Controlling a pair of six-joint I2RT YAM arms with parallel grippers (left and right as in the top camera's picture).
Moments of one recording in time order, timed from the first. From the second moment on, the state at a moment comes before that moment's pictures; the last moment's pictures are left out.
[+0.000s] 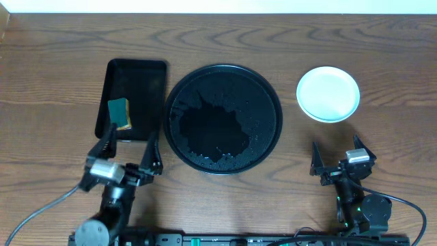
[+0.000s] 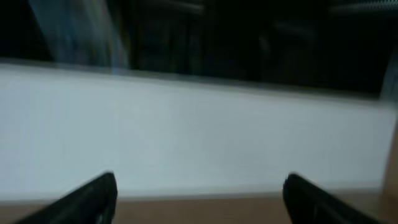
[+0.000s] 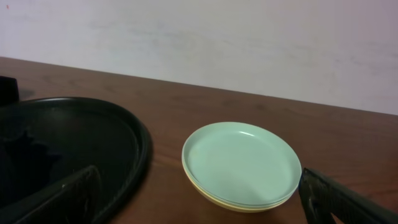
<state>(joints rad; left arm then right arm) -0.01 0.06 0.23 0.20 0.21 -0.21 0.00 0.01 0.01 -0.06 -0.16 -0.05</state>
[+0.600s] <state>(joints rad) -0.01 0.01 0.01 0.14 -0.03 -0.40 0.00 0.01 0.01 -0.06 -0.16 -0.05</state>
